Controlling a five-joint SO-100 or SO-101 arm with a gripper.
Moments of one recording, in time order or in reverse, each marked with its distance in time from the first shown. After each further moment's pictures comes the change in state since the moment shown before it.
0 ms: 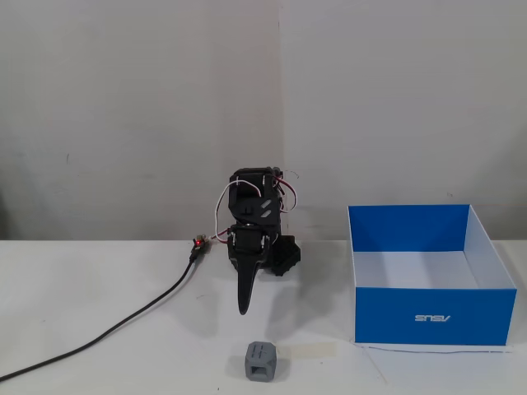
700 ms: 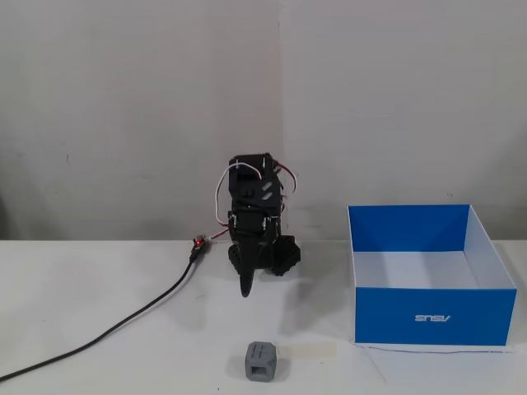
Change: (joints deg) arm -1.4 -13.7 -15.2 4.1 1.4
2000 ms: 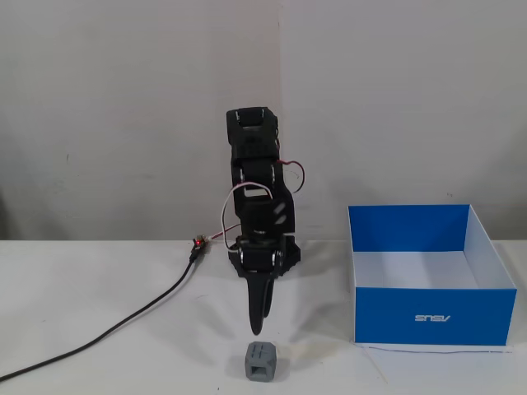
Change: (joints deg) arm -6.8 -66.3 -35.6 -1.5 19.1
